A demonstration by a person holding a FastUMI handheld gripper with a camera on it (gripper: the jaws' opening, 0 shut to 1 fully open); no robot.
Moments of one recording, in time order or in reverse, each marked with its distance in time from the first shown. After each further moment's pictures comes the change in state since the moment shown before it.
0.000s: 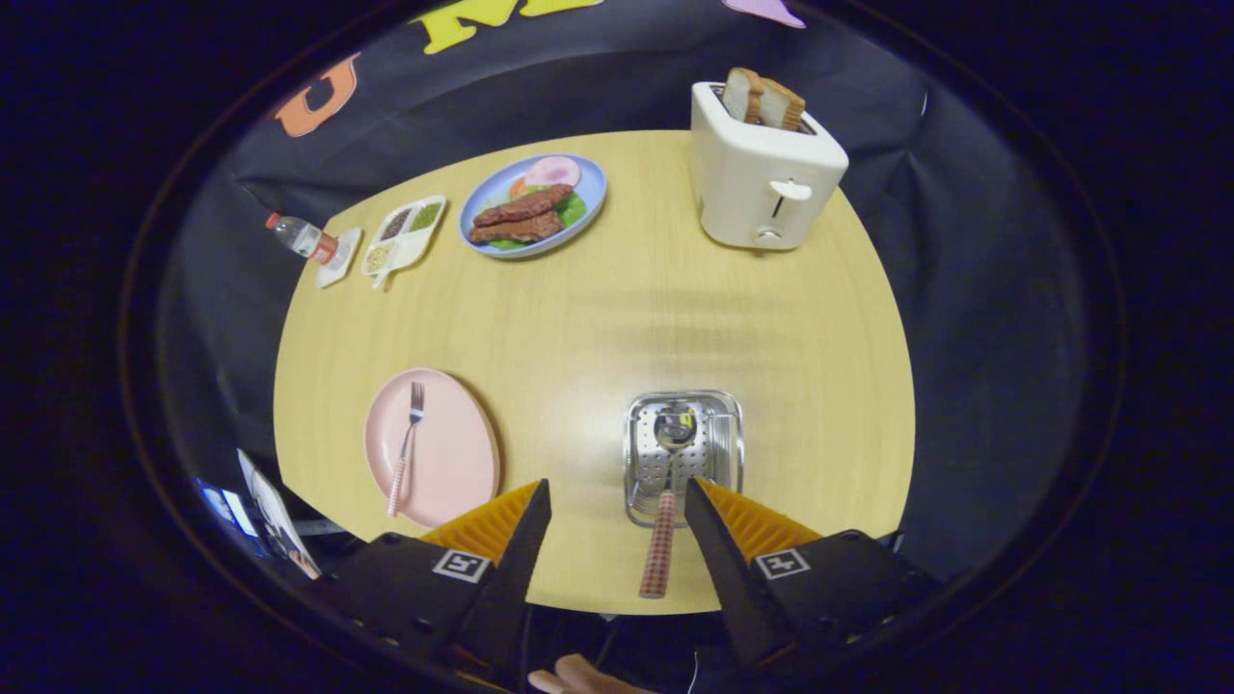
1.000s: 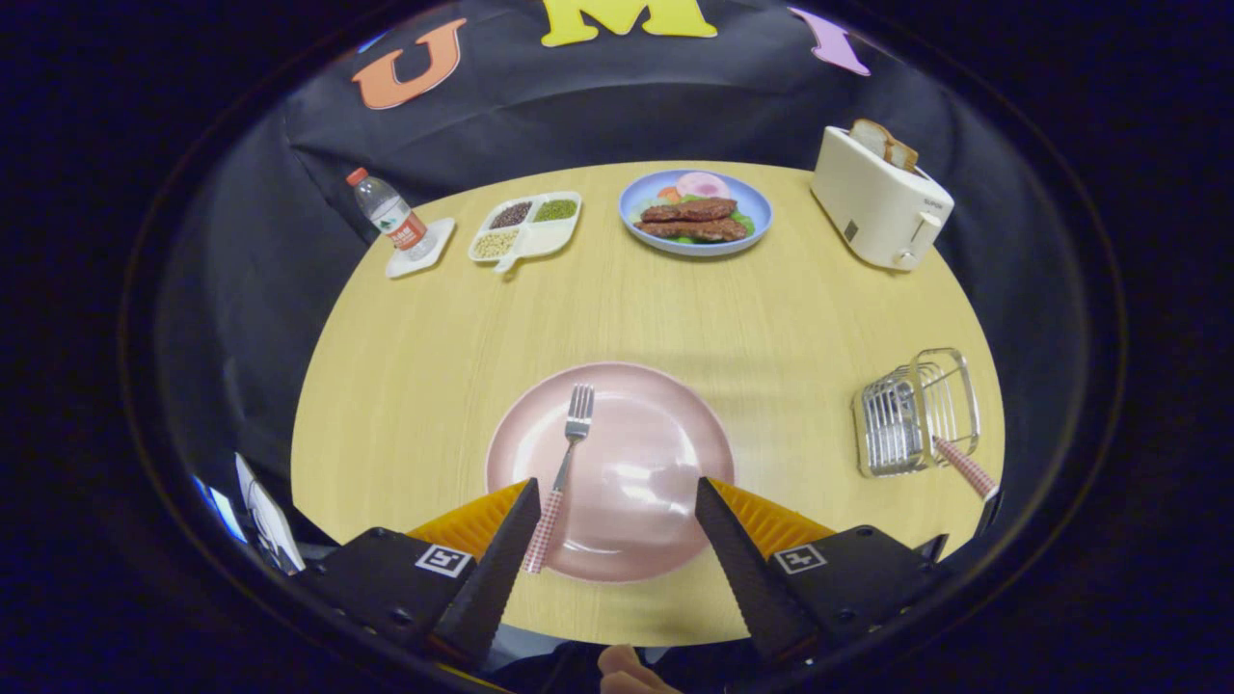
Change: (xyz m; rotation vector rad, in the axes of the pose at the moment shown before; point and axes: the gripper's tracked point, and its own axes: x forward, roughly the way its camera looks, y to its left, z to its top) arm 0.073 0.188 -0.046 -0.026 -0.165 0.005
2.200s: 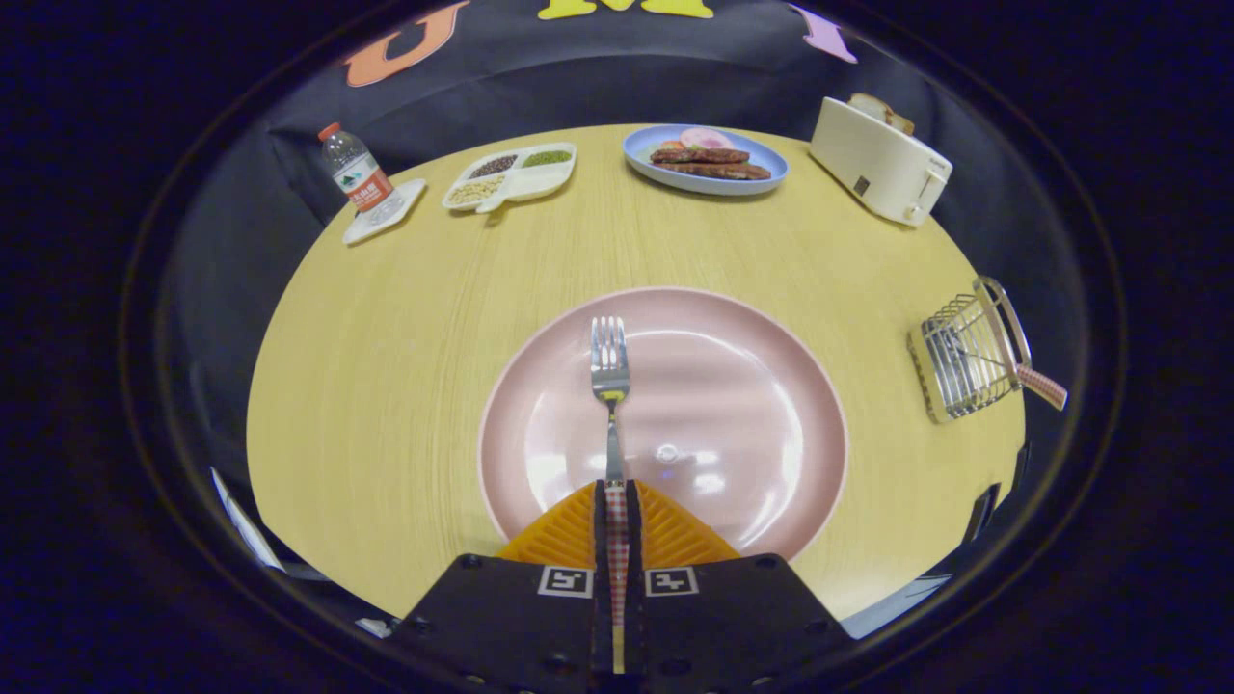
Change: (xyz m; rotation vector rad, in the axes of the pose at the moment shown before) arm 0.057 0.032 -0.030 0.043 -0.017 -0.078
